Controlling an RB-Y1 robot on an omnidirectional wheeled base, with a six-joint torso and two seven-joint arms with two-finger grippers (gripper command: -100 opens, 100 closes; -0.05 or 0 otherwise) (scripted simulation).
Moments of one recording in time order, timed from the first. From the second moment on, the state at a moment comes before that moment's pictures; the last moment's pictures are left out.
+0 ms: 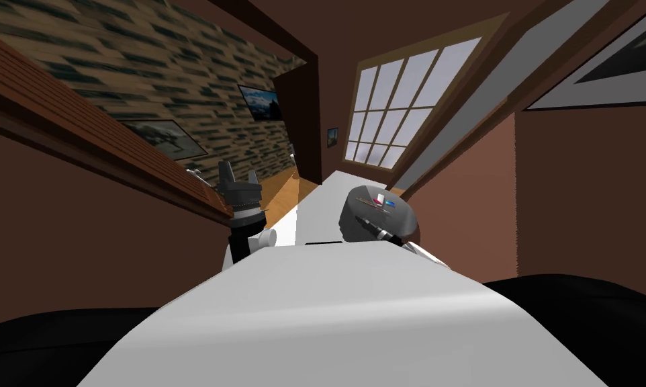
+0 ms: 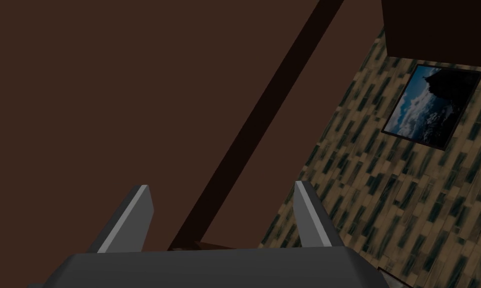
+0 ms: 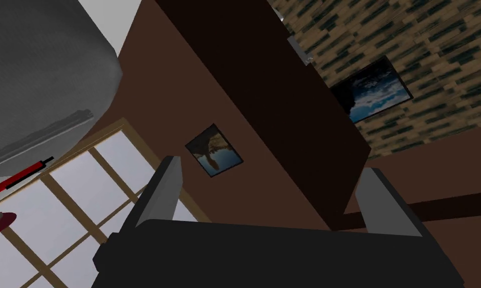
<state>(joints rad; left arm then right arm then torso) 0.46 -0.03 0.02 -2.39 -0.07 -0.43 0.14 0.57 -0.77 0.22 -1.80 0.38 -0.36 -0.06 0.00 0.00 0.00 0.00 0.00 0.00</state>
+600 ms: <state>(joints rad) 0.46 -0.03 0.02 -2.39 -0.07 -0.43 0.14 0.59 -0.91 0.27 -1.67 0.50 -0.34 -0.06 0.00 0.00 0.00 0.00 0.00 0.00</state>
